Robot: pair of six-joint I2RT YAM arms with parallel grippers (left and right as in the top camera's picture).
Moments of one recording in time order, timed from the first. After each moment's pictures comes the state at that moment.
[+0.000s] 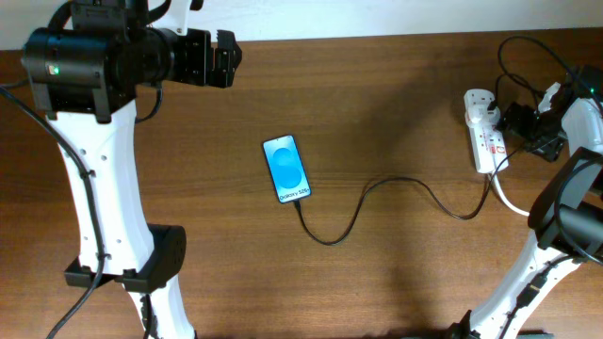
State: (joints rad) left arm -0.15 2.09 2.96 -1.69 0.25 0.03; right arm -0.50 2.28 1.80 -0.85 -0.16 0.11
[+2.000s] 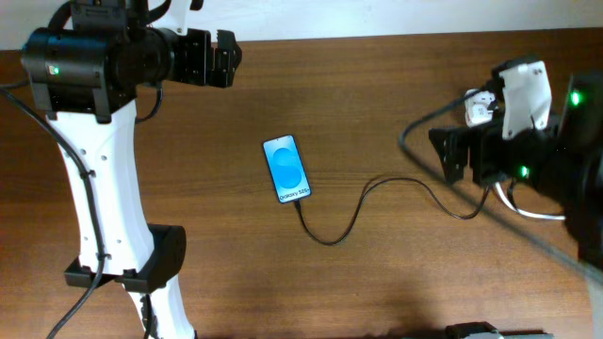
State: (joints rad) left arm -0.15 2.09 2.96 -1.69 0.25 0.03; right arm 0.07 1.18 1.77 -1.23 -0.23 -0.11
